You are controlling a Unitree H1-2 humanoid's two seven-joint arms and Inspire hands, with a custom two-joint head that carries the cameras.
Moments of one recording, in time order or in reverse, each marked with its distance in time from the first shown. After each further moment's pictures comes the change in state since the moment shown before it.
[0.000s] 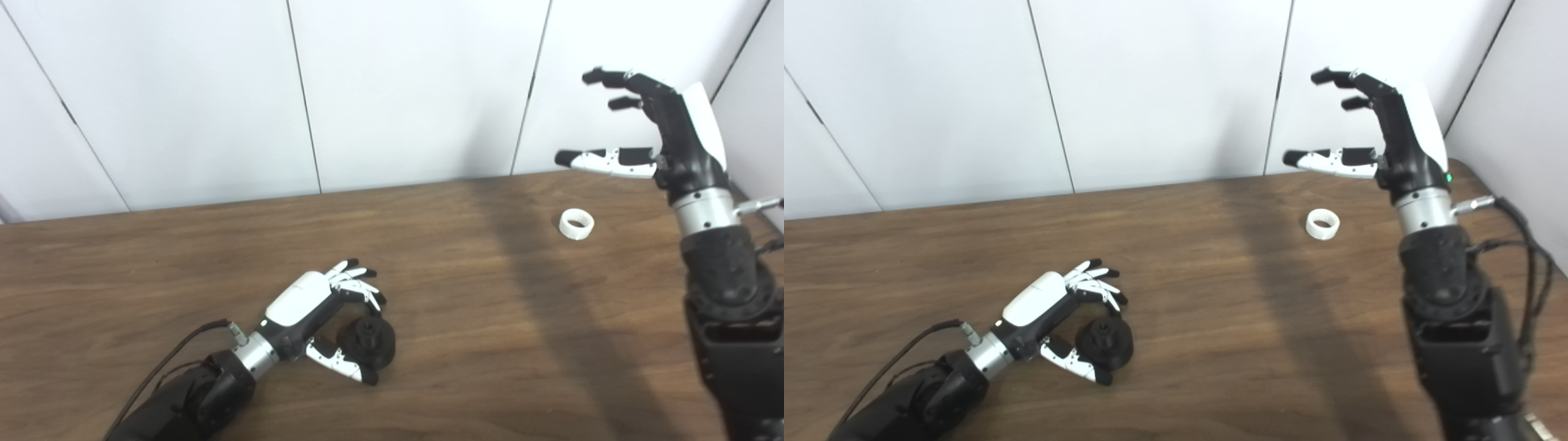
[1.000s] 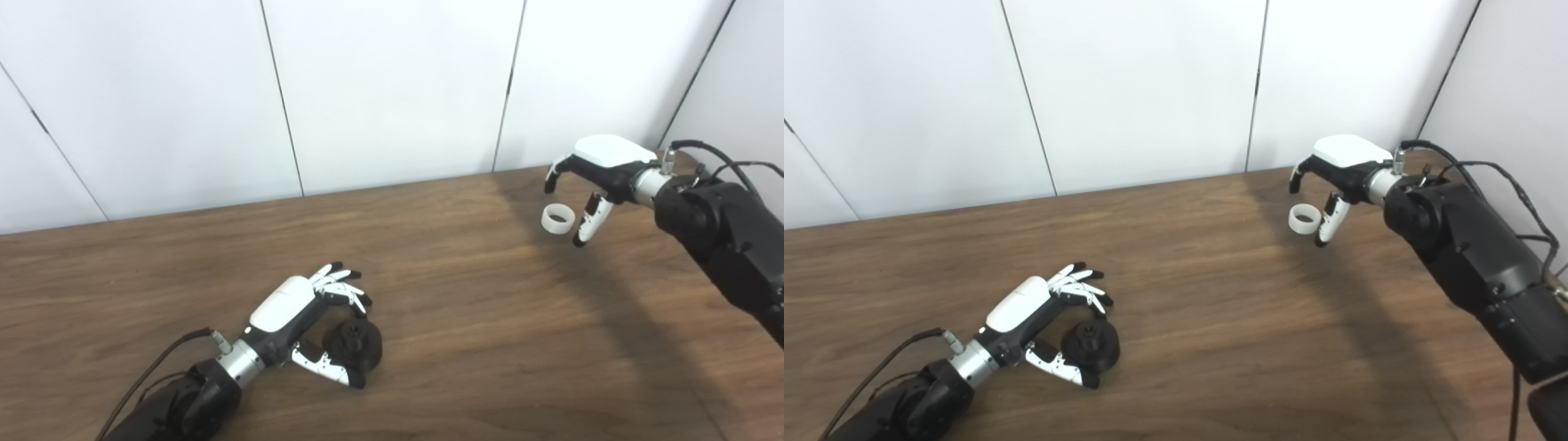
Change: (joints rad) left arm 0.010 0.005 0.008 -0.015 -0.018 0.000 -0.011; right arm -0.208 -0.291 0.411 0.503 -0.321 -0.191 0.365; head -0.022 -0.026
